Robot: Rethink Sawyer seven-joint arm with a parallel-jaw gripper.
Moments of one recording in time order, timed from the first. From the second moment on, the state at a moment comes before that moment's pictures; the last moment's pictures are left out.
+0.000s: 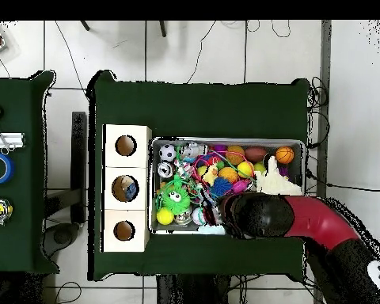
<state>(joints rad) -0.97 -0.81 0.72 2.02 -0.33 0.77 1.36</state>
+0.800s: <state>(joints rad) -0.88 -0.69 0.67 2.01 -0.33 0.74 1.36</state>
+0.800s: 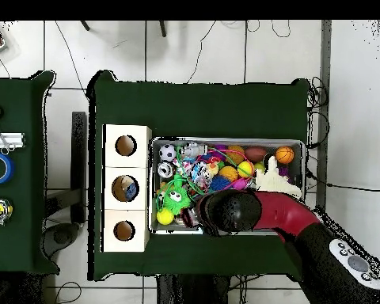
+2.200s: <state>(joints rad) -0.76 -0.67 0.62 1.58 -0.32 1.38 1.36</state>
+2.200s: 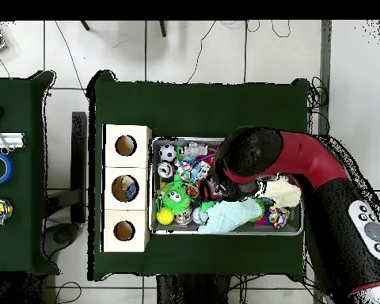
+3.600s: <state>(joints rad) -0.78 -0.77 0.59 1.79 -0.38 0.79 1.36</state>
